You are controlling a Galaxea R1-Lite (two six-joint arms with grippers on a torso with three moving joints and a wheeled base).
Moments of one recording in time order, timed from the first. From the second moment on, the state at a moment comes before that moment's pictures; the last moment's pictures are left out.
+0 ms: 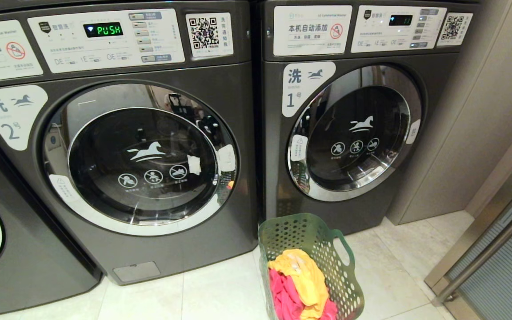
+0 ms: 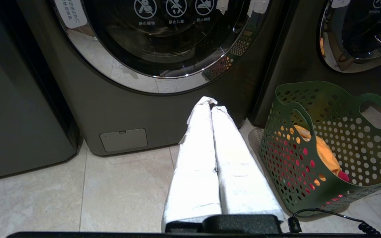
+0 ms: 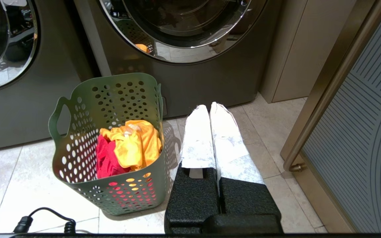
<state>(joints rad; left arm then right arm) 0.00 0.00 0.00 -0.01 0.00 -0.03 0.01 0.00 0.00 0.00 -0.01 0.01</state>
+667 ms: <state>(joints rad) 0.00 0.00 0.00 -0.01 0.00 -0.03 0.01 0.00 0.00 0.00 -0.02 0.02</state>
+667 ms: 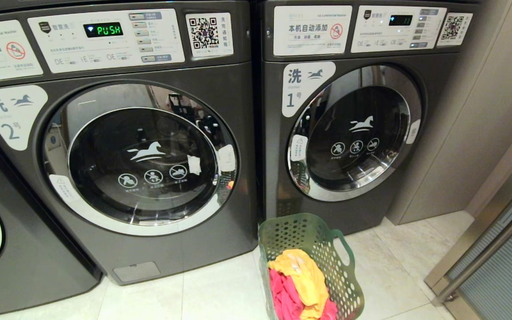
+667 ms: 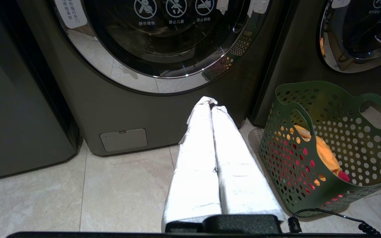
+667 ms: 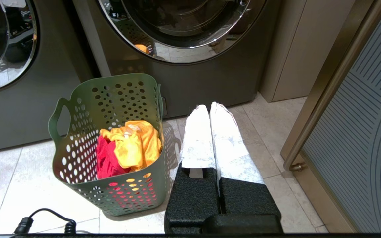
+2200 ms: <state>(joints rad) 0.00 0.00 0.00 -0.01 0.00 -0.03 0.01 0.00 0.00 0.00 -0.02 0.03</state>
